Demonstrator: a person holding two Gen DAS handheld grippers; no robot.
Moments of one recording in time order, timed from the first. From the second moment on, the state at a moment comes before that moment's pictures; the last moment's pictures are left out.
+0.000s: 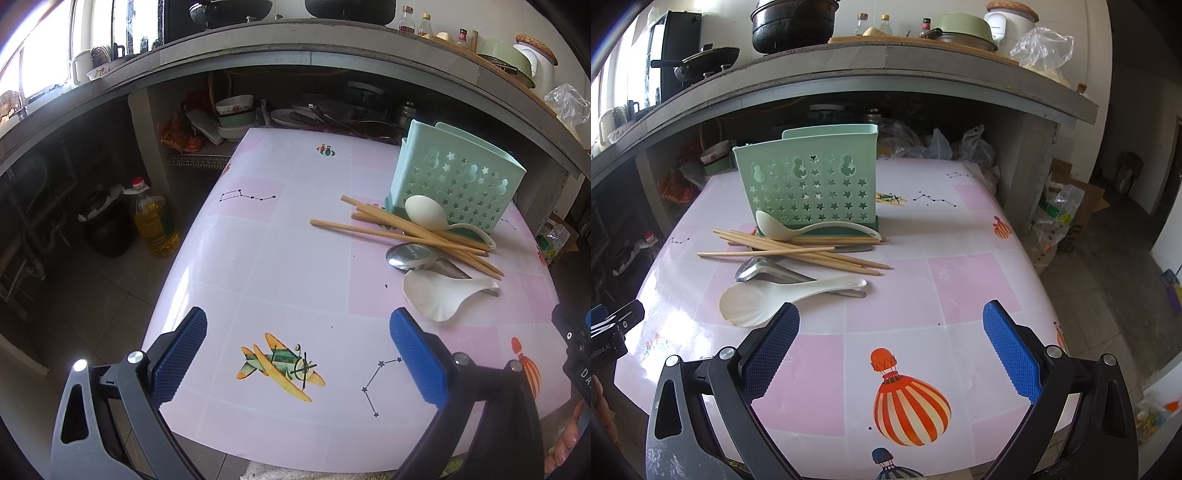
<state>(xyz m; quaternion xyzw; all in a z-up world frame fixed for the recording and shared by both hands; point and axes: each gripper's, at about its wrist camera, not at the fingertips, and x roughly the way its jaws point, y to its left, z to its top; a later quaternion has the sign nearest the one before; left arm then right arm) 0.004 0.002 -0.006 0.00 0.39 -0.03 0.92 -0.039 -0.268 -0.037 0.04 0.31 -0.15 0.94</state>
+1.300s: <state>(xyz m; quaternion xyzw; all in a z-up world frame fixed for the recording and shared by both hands) 0.002 -0.002 -0.008 -0.01 0.38 -0.06 0.92 -0.038 -0.271 -0.042 0.04 0.32 -0.15 0.94</state>
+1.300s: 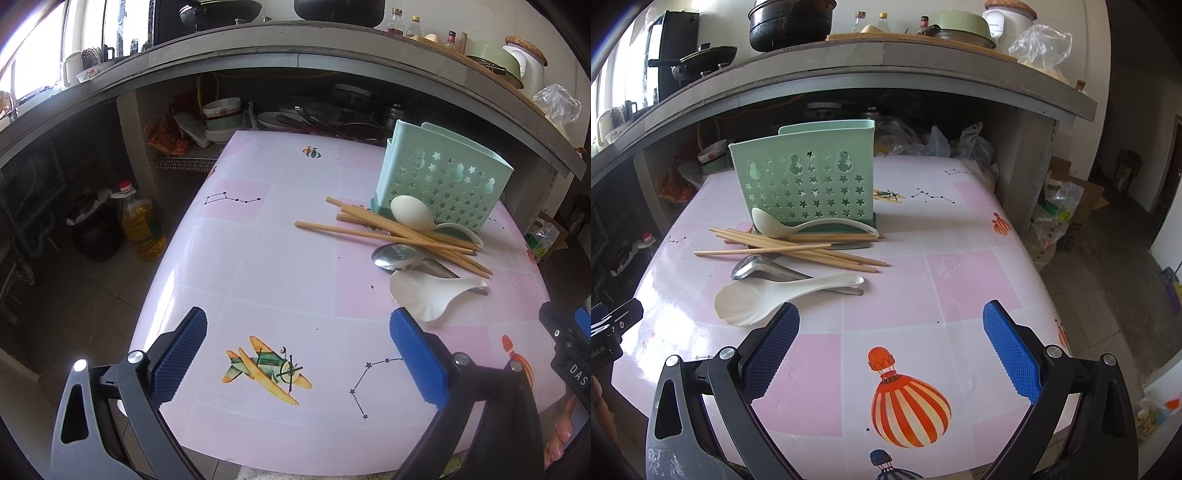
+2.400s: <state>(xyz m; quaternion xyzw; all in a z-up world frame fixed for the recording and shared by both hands) 0.084 -0.066 -0.067 -0.08 0.49 -0.24 0.83 0.004 -0.304 -0.086 0.09 0.35 -0.09 0.93</state>
